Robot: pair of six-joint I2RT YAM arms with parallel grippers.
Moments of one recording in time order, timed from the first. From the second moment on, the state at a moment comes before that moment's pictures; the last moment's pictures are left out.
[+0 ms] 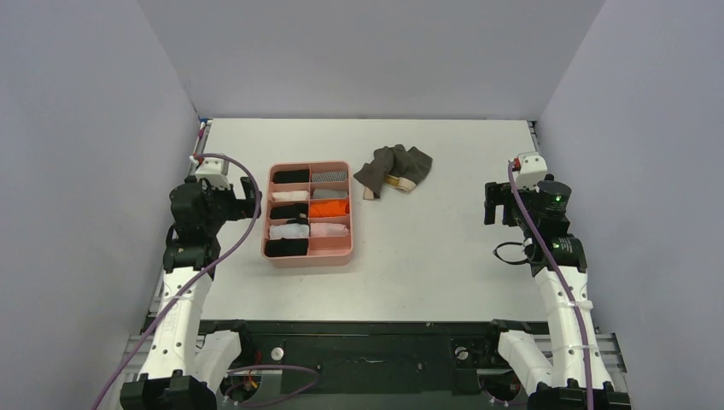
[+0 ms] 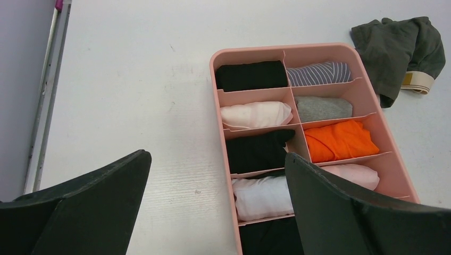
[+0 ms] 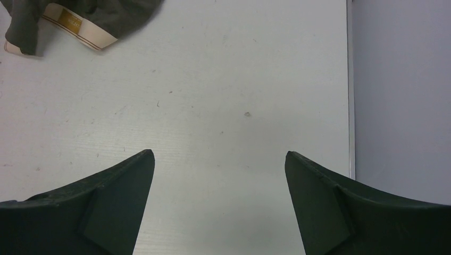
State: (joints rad) left arm 0.09 0.88 0.75 -0.19 0.21 -0.05; right arm -0.08 0.86 0.87 -0.49 -0.12 -0.19
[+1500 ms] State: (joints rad) left arm 0.03 1.80 1.20 -0.31 0.17 -0.10; right arm -0.09 0.83 0.85 -0.50 -0.22 -0.21
